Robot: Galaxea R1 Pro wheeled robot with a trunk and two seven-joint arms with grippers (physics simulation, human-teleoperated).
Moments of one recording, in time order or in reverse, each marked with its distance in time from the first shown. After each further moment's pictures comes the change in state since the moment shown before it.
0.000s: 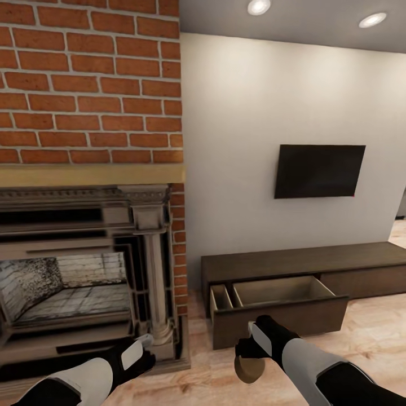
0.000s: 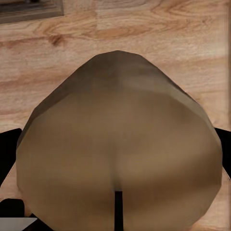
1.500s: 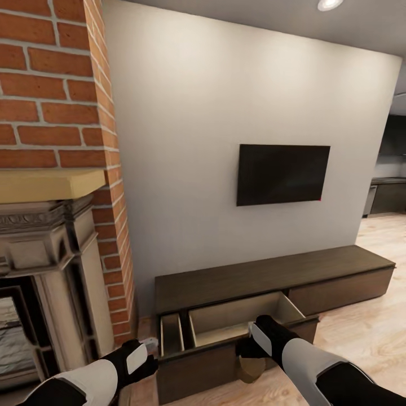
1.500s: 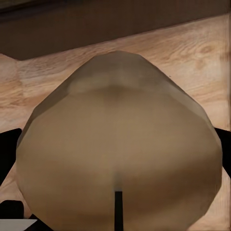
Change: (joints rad) left arm 0.000 -0.029 0.000 0.026 -0.069 -0.002 0.000; right arm 0.000 0.000 0.001 0.000 0.000 -0.001 -0.001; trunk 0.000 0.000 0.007
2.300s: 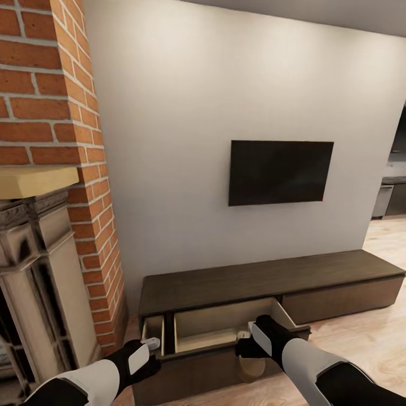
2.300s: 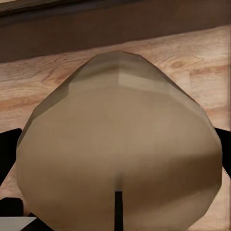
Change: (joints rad) left arm 0.000 -0.011 0.001 0.001 -0.001 0.000 0.000; right arm 0.000 0.000 0.001 0.000 0.002 -0.001 0.001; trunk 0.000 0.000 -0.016
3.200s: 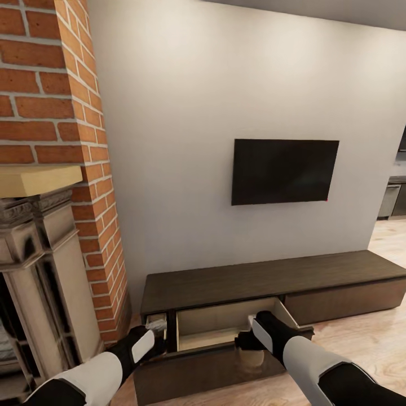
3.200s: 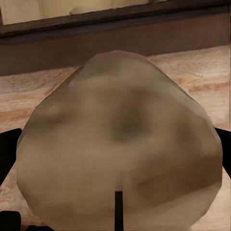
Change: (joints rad) left arm 0.000 0.001 0.002 -0.147 0.002 0.008 -0.010; right arm 0.000 -0.011 -0.001 -0.049 0.009 -0.014 0.000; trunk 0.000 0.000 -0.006
